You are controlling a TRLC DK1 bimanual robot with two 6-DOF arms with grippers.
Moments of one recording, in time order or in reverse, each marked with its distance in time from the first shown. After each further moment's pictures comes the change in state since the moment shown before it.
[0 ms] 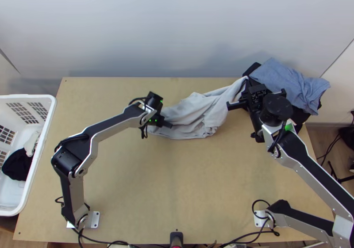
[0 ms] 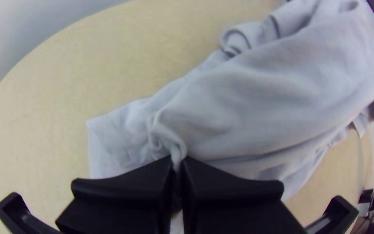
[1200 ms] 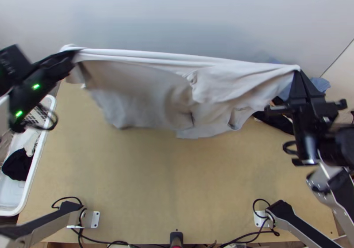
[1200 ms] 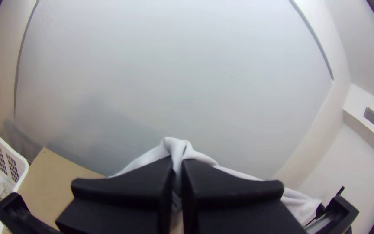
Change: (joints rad) left arm 0.358 -0.833 0.356 -0.285 0.041 -0.341; right arm -0.002 -0.380 0.037 0.035 -0.012 -0.057
